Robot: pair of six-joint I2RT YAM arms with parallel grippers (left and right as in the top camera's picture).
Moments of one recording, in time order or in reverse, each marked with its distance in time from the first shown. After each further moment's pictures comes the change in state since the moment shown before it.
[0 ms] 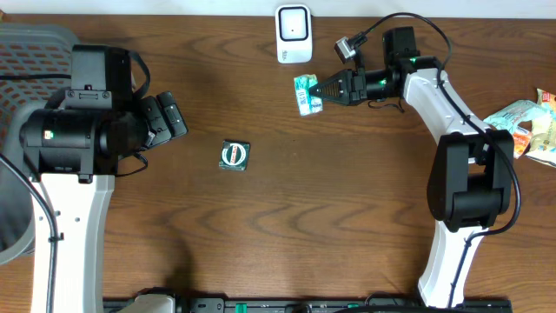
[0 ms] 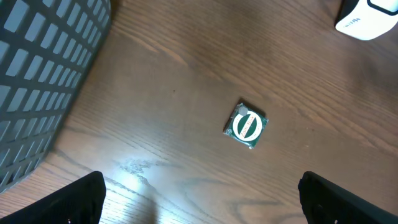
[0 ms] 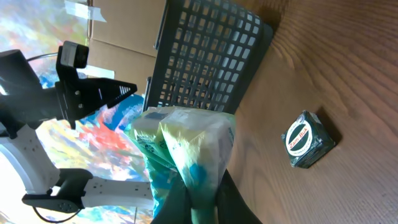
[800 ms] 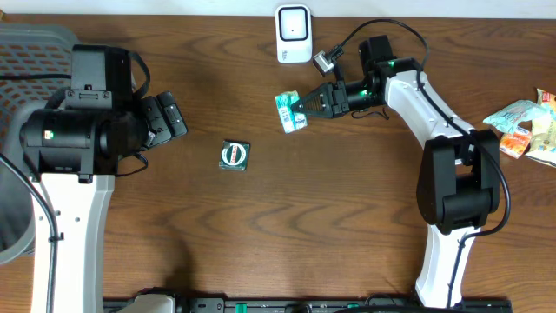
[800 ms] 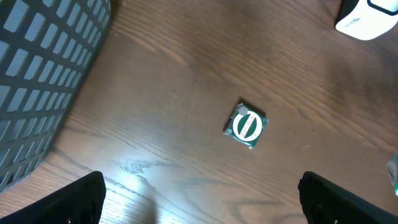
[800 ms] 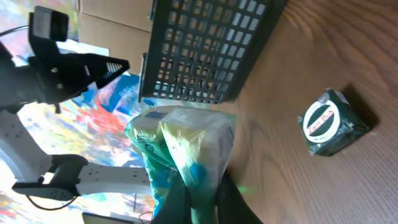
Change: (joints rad) left arm 0.000 0.000 0.000 0.000 0.000 0.000; right arm 0.088 0.000 0.000 -0.152 0.024 -0.133
